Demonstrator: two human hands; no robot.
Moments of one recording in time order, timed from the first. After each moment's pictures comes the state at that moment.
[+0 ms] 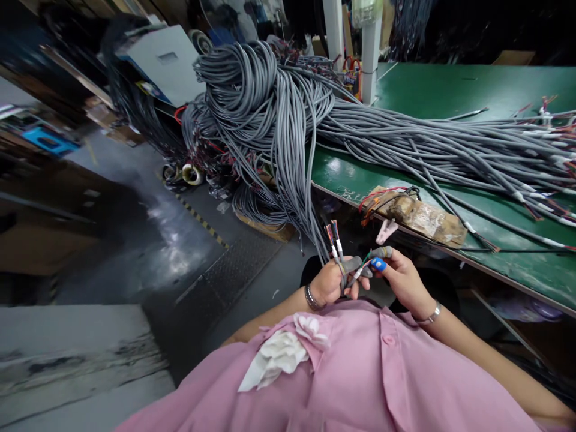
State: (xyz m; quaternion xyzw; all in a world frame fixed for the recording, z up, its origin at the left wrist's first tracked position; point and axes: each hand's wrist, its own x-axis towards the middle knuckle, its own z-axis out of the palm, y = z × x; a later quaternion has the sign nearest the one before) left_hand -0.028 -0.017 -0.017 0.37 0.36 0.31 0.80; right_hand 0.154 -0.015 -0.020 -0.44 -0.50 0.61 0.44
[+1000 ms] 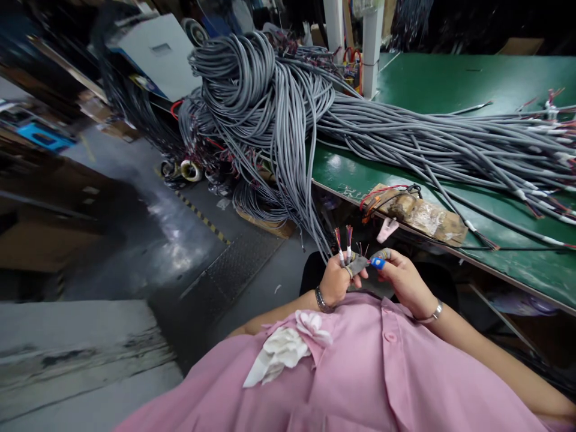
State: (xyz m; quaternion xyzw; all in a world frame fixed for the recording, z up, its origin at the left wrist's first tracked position) left_hand -0.014 -0.026 -0.011 0.41 0.50 0.42 0.64; right_hand 0.152 -0.017 -0.016 -0.48 -0.41 0.66 0.41
